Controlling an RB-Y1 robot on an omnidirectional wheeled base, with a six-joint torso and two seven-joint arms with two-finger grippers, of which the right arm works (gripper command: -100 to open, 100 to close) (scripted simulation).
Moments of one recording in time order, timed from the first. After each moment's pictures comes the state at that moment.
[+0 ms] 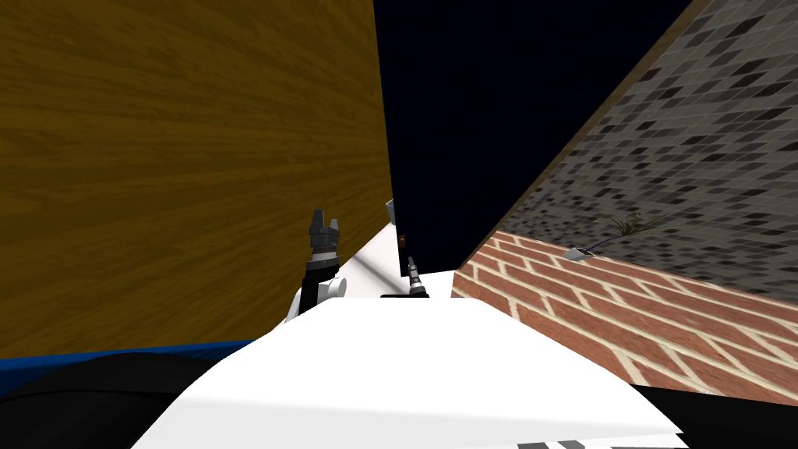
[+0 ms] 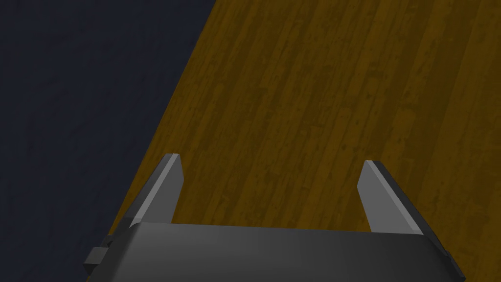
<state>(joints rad) 0.09 0.01 0.66 -0.87 -0.62 -0.89 0.50</state>
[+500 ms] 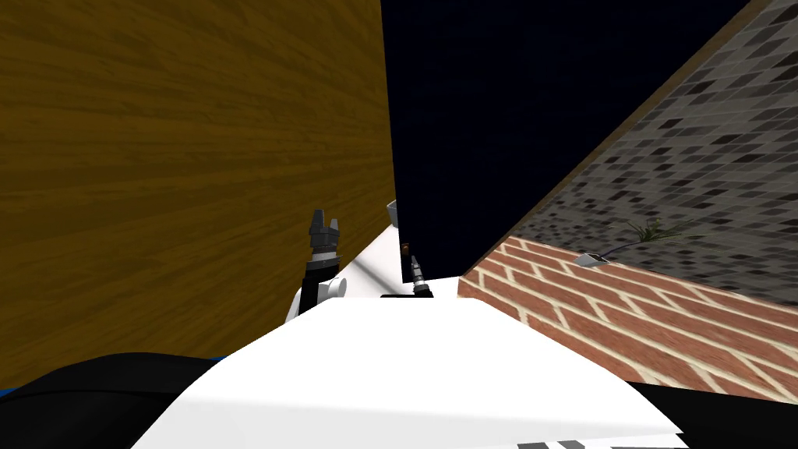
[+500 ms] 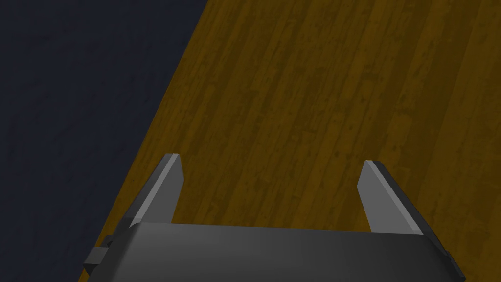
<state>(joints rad) 0.06 -0.03 0.64 -0.85 -0.60 -0.88 0.49</state>
